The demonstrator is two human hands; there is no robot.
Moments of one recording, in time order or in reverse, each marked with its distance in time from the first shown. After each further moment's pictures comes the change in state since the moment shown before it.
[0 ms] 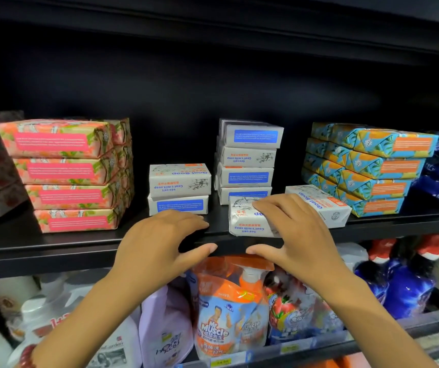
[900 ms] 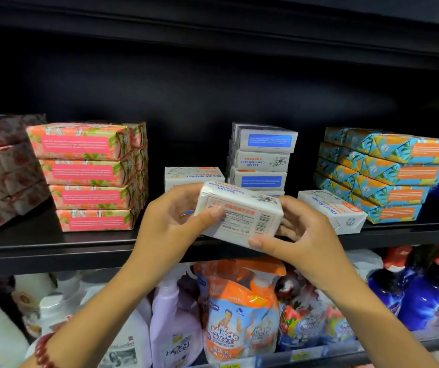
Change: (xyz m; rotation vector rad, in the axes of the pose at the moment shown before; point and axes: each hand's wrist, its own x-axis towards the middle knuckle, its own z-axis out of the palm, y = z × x) left_hand 0.014 0.017 -0.024 -1.098 0.184 -0.282; right_hand 0.016 -0.040 -0.027 1.047 -0.065 0.388
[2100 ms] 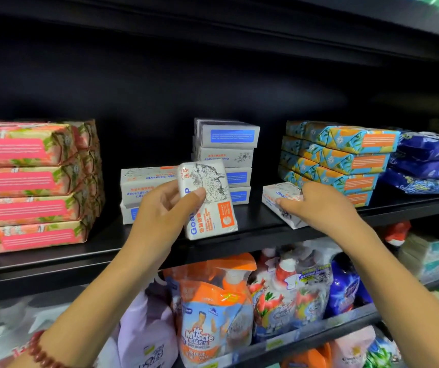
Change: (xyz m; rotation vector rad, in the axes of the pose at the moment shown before) left_hand 0.028 -0.013 0.035 -0.221 -0.021 -0.305; right_hand 0.036 0.015 -0.078 -1.104 0.039 0.638
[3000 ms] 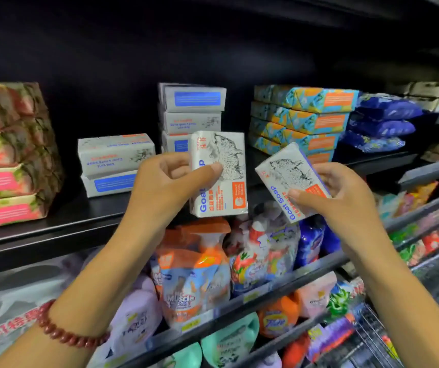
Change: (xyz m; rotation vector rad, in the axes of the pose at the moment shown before) left_hand -0.015 0.008 0.038 0.008 -0.097 0.035; right_hand -0.085 0.049 0.016 0.935 0.326 -0.054
